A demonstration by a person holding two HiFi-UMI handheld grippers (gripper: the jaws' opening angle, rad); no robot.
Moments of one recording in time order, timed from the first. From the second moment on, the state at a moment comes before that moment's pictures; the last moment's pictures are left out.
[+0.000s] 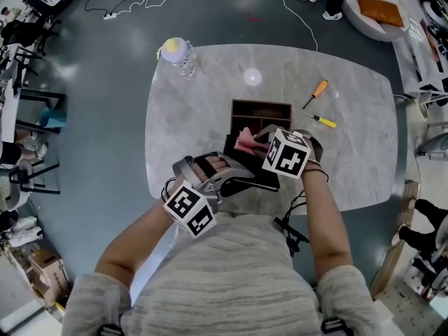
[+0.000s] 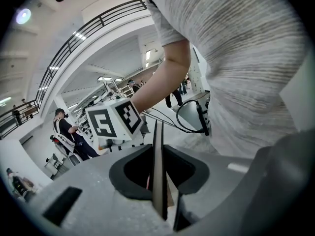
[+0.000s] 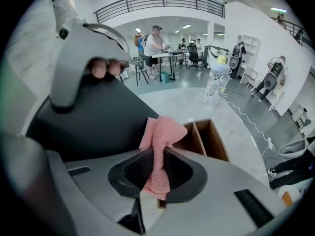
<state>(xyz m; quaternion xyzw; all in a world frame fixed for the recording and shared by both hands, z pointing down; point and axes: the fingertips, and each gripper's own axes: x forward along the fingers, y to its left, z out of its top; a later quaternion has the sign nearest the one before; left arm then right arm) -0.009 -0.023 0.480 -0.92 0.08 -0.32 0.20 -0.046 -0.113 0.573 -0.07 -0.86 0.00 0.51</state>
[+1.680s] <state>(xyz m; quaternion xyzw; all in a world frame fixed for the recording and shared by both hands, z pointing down) -0.007 -0.018 0.487 -0.92 0.06 -0.32 0.20 -0.081 -0.145 0.630 -0.02 -0.87 -0.09 0.49</state>
